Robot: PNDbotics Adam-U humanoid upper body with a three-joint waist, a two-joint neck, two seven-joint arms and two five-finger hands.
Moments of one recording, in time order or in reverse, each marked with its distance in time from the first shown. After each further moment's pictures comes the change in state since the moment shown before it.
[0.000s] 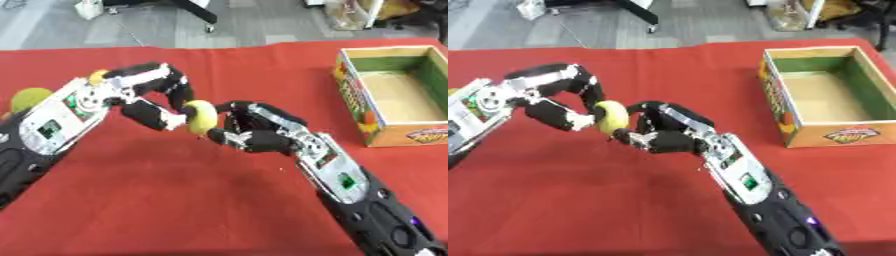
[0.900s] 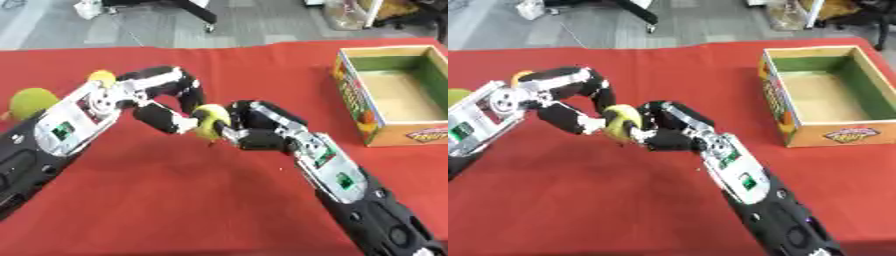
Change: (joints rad) left arm -0.014 -0.038 -0.014 0.007 -0.005 0.010 -0.009; right arm -0.005 0.001 0.004 0.008 0.005 0.063 -0.115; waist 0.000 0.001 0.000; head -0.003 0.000
